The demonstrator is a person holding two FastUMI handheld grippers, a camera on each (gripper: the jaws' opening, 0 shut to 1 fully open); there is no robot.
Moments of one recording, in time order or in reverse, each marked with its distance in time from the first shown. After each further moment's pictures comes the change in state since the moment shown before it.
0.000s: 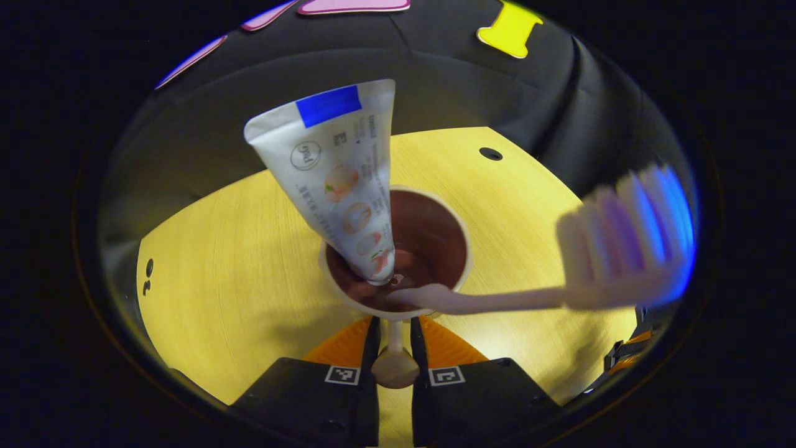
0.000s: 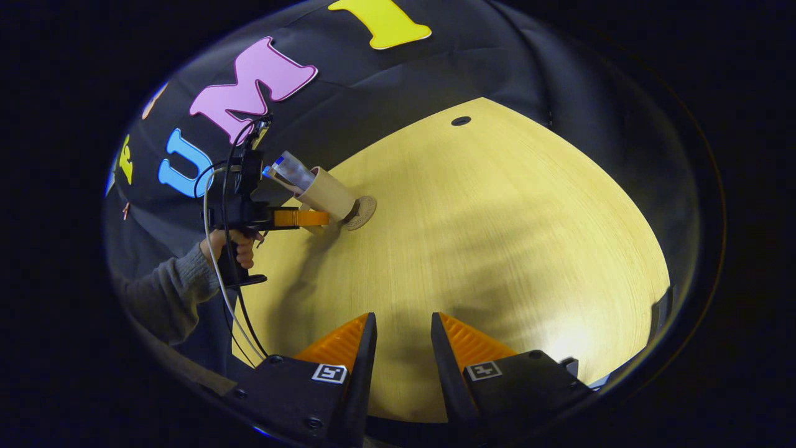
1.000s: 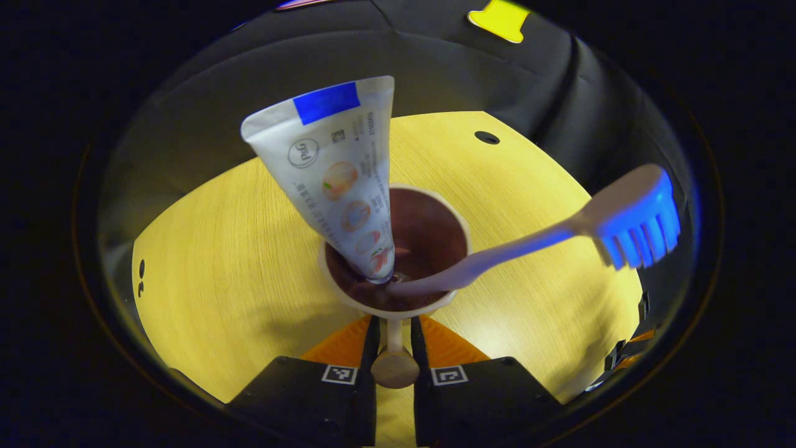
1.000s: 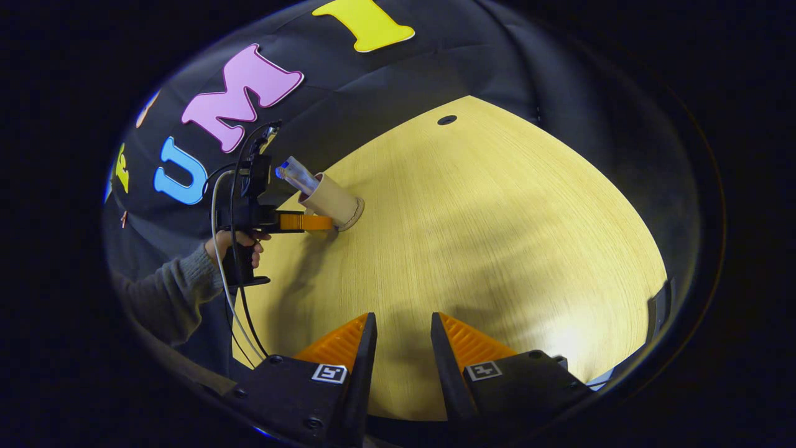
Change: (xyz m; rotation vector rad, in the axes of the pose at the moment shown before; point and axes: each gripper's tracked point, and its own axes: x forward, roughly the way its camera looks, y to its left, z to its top) left arm 0.017 -0.009 -0.010 0.007 0.051 -0.011; right arm -0.005 -0.012 -0.002 0.027 -0.001 -0.012
